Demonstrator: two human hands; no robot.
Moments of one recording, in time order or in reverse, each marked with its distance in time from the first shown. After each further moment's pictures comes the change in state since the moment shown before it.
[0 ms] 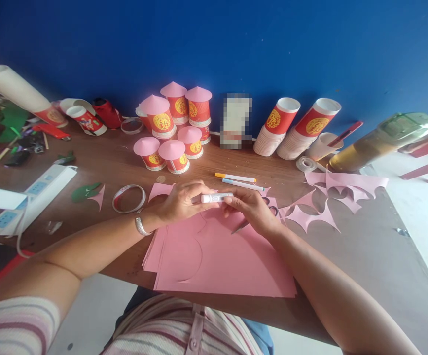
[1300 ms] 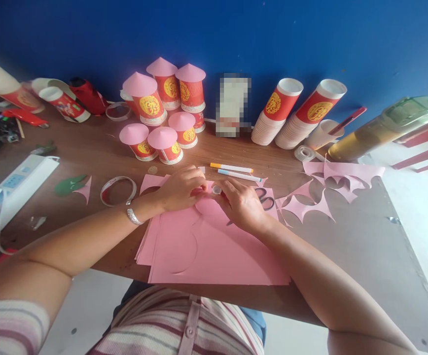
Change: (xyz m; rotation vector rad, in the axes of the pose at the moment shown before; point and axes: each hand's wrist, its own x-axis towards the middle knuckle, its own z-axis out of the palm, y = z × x) left_hand -0.002 -0.033 0.008 0.214 -0.316 -0.013; right_hand 0.001 0.000 0.014 -1.042 0.200 -0.606
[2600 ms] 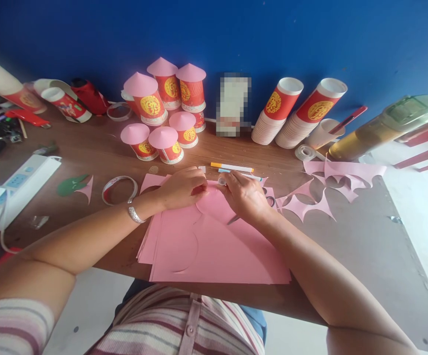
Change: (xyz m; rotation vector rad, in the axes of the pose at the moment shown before) left_hand 0.003 0.004 -0.004 0.019 -0.094 -0.078; right_hand 0.007 0.013 -0.002 -0.177 0.035 0.040
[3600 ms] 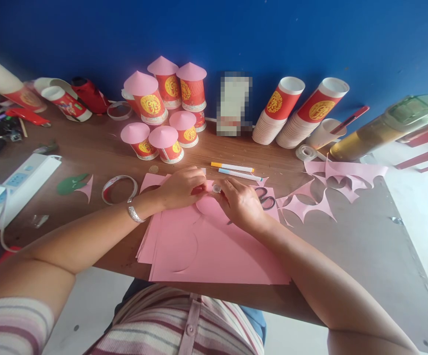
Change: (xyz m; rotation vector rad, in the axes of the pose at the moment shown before) left_hand -0.001 -0.001 -0.002 -0.060 -0.010 0.010; right_hand -0.008 -0.015 0.004 0.148 0.000 -0.026
